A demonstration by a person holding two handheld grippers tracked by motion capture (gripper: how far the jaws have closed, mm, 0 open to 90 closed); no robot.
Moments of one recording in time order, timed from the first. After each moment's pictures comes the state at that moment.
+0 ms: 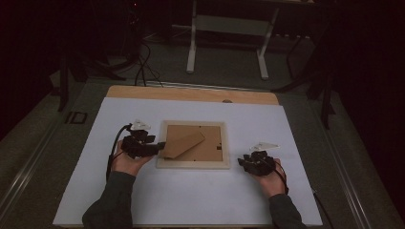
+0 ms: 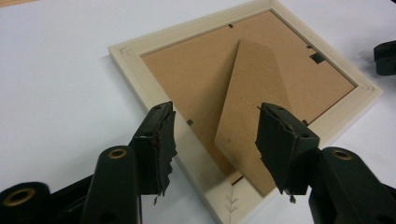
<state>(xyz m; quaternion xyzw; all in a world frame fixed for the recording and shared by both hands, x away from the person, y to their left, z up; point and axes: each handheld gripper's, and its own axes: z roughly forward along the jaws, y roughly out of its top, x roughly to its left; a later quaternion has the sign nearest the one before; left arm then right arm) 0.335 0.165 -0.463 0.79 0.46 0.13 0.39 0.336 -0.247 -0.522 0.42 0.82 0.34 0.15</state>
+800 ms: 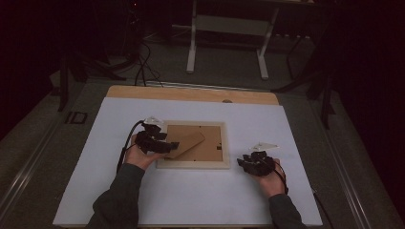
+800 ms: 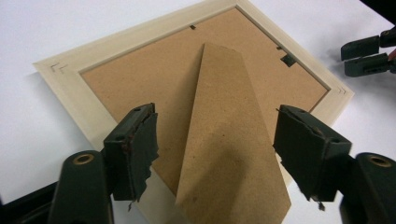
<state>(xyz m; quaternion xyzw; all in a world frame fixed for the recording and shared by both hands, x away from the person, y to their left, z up) 0.364 0.140 -0.477 0.81 0.42 0.07 0.40 0.336 -0.246 -0.523 0.42 0.83 0.34 0.15</state>
